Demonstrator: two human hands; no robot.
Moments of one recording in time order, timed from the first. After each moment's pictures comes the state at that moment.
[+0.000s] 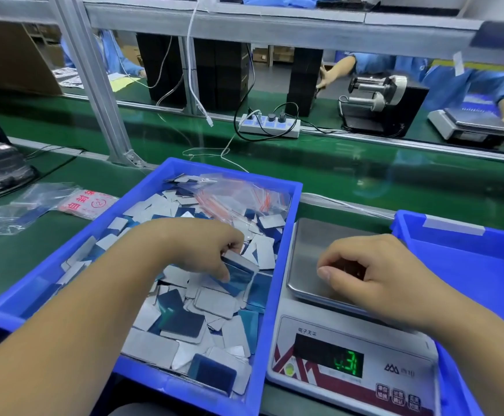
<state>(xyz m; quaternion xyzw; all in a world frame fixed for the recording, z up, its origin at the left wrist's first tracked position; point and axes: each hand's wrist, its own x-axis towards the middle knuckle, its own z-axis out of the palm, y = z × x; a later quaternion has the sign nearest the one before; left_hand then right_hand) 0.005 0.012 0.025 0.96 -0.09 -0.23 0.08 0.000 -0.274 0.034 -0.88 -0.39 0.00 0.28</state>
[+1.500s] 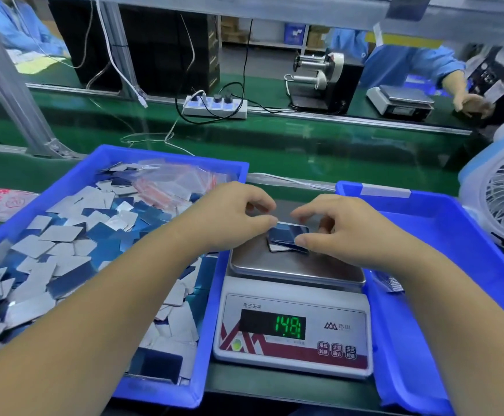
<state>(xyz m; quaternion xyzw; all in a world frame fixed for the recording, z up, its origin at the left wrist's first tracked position) 0.023 -0.096 0.017 0.93 -0.13 0.00 0.35 0.029 -0.320 0.020 -0.93 -0.24 0.02 0.27</state>
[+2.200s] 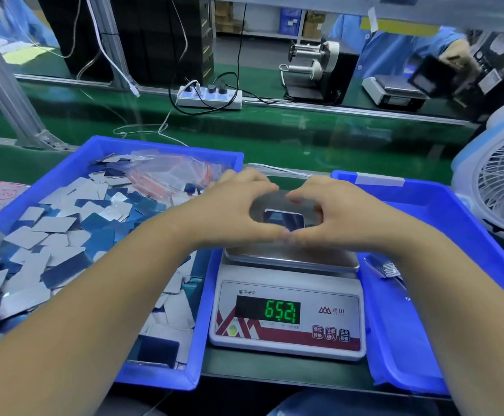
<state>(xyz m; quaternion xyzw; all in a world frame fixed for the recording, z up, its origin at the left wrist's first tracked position) 0.013 -0.101 0.021 0.94 -0.21 -0.04 0.25 0.023 -0.314 0.035 -0.94 -0.28 0.04 0.17</state>
